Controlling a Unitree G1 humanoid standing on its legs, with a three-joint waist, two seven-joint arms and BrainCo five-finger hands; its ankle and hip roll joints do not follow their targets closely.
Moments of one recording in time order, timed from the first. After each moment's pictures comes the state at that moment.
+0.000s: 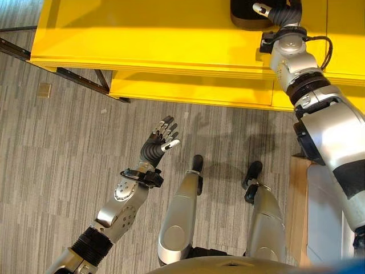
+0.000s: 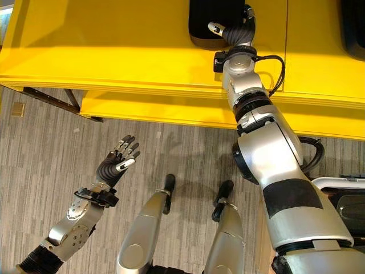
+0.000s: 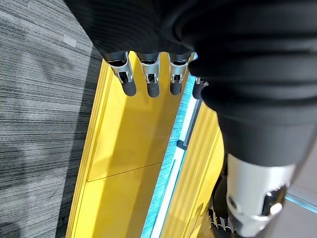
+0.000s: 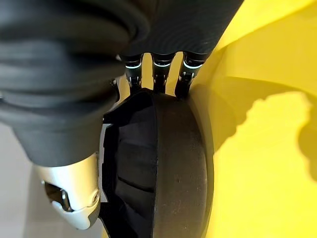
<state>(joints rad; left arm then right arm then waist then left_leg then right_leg) -0.05 0.60 -0.43 -0.10 -0.88 -0.23 0.09 -1.57 -0.34 0.41 1.37 0.55 -0.10 -0.40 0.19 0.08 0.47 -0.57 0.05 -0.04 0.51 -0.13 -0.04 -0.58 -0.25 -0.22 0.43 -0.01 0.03</state>
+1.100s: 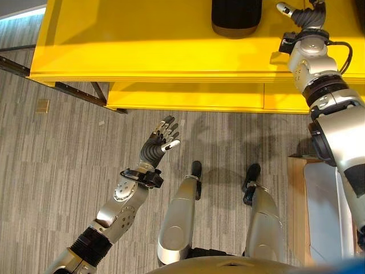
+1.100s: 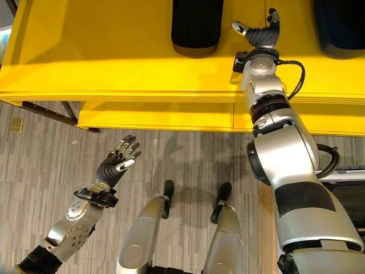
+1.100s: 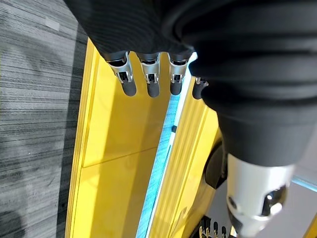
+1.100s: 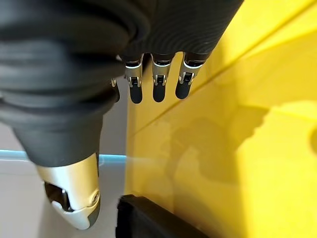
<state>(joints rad) -0.05 0.61 -0.43 -0.11 -0.88 -0.23 0.07 -1.52 -0.45 0.37 1.32 0.58 -0.10 -0.39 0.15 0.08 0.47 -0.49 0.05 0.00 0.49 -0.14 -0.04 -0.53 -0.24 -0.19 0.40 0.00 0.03</state>
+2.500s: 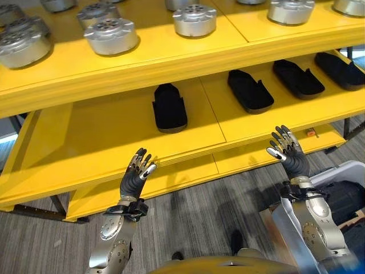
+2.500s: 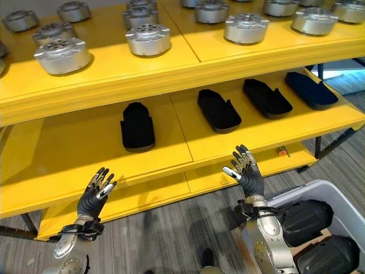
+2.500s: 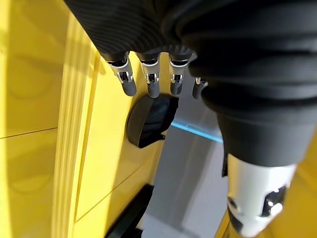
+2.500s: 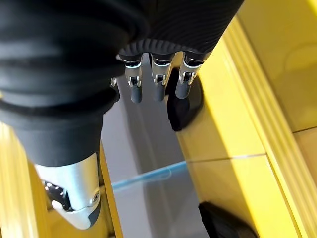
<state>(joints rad) 0.28 0.32 -0.09 -0.05 -0.72 -0.16 -0.01 0.15 -0.40 0.08 -0.09 0.61 -0.19 -0.03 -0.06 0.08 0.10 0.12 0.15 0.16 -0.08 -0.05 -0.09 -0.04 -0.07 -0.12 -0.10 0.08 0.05</state>
